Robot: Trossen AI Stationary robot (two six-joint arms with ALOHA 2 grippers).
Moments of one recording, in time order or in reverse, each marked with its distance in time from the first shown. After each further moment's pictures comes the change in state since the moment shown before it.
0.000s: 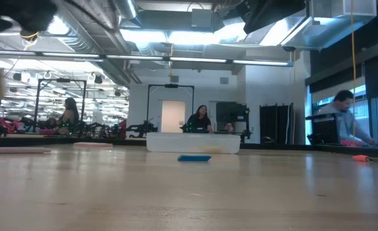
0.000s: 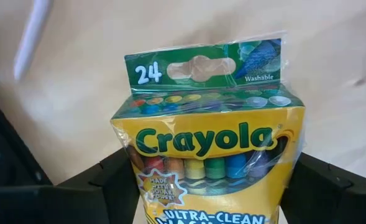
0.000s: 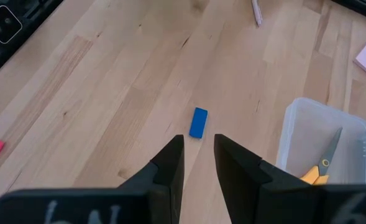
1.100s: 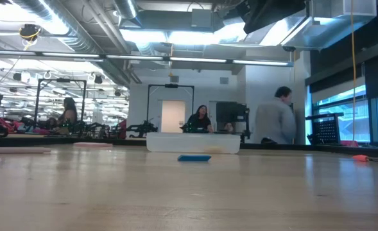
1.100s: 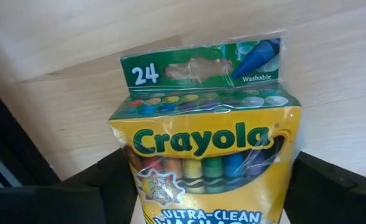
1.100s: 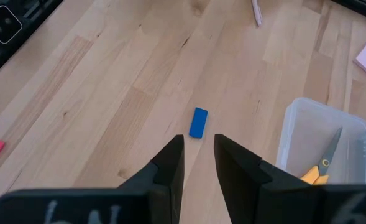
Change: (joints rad) left arm -0.290 -0.002 -0.306 0.454 0.234 -0.528; right arm 0.000 0.000 0.000 0.000 0.000 0.000
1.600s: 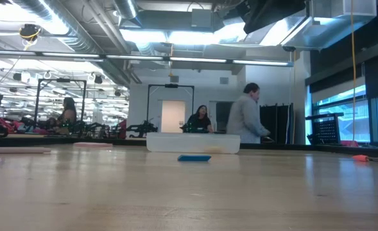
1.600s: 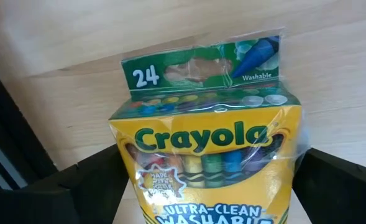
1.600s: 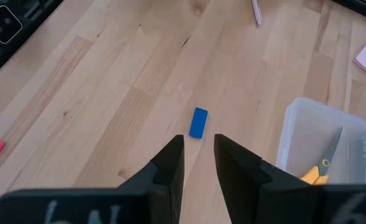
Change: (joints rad) left arm -0.005 -0.004 0.001 -0.001 -0.021 -0.053; right arm 0.000 0.000 0.000 0.000 0.000 0.000
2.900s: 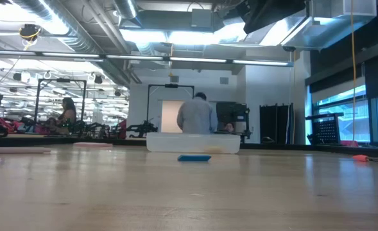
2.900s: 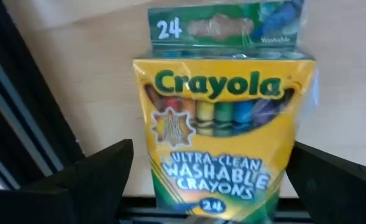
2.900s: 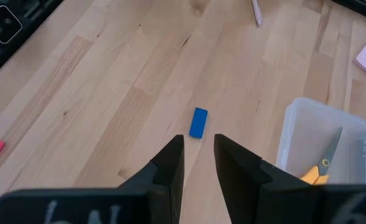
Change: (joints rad) left arm 0.010 0.007 0.108 -0.091 0.066 -0.031; right arm 0.000 0.000 0.000 0.000 0.000 0.000
